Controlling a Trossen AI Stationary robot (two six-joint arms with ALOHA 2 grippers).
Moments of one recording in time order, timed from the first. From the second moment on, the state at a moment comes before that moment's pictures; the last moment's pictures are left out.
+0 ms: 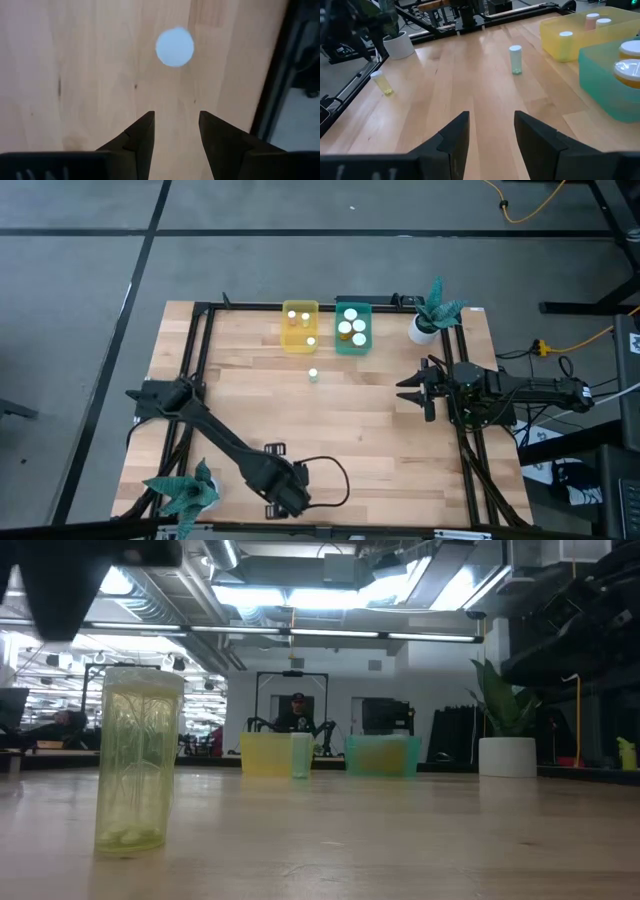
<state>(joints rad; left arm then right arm) -0.63 2.07 1.78 -1.19 -0.06 -0.78 -0.06 0.21 0.08 -0.14 -0.05 0.20</state>
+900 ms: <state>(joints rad) -0.57 2.15 1.78 -1.10 -0.03 -0.72 -0.06 0.21 0.08 -0.14 -0.05 0.20</state>
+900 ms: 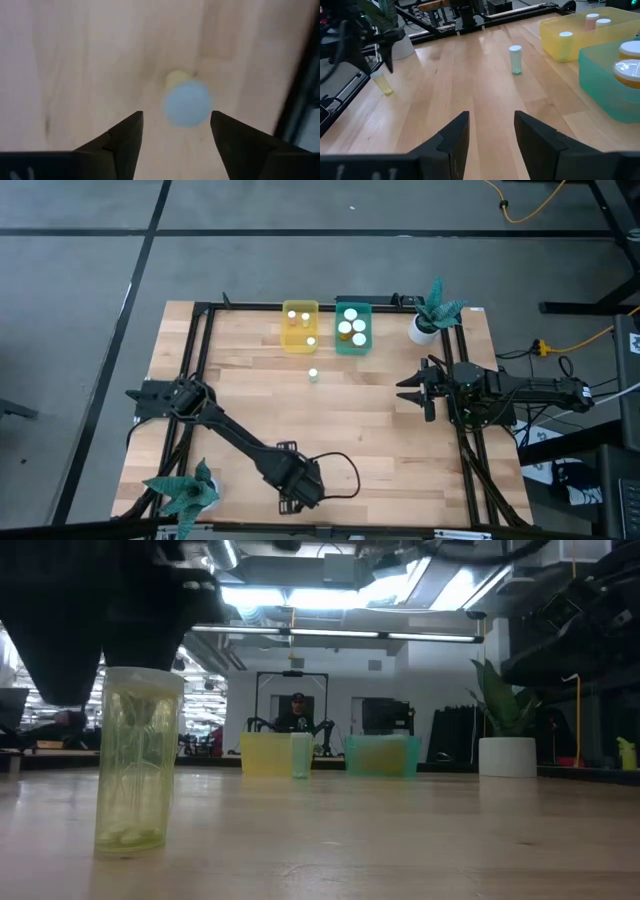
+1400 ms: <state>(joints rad) -0.56 2.15 1.78 -1.02 -0.08 -0.67 -0.06 0.21 0.08 -0.14 -0.05 0.20</state>
